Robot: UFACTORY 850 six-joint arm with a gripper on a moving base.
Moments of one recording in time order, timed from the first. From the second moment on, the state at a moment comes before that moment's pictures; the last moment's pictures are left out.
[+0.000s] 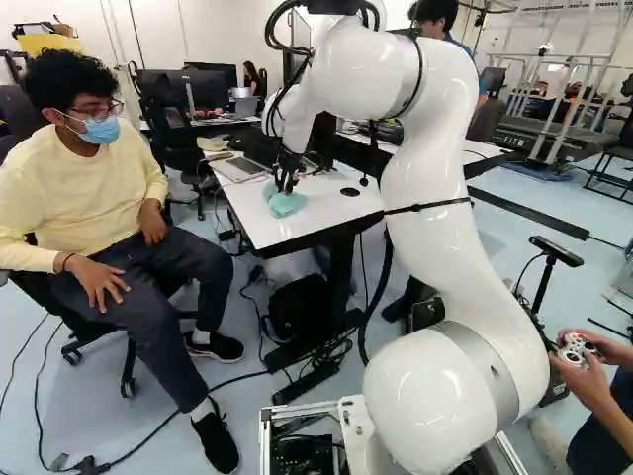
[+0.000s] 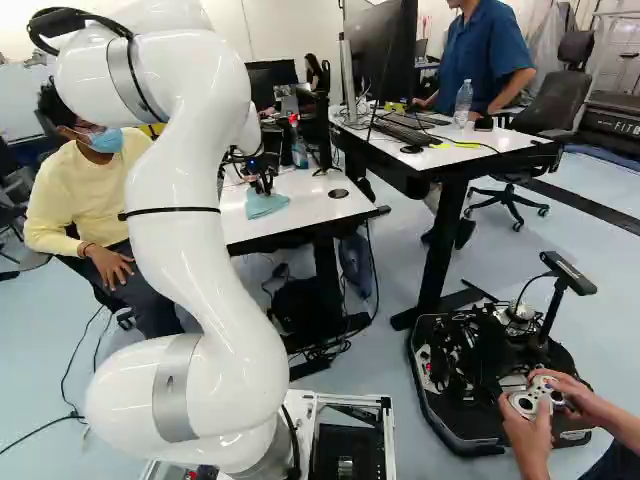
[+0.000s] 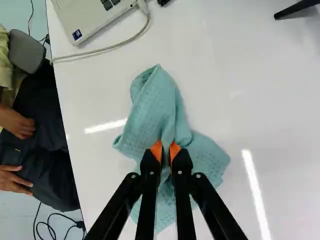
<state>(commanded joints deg) 12.9 -35.4 -87.1 8.6 -28.4 0.0</state>
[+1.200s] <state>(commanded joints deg) 12.9 -28.1 -85.8 8.6 -28.7 0.0</state>
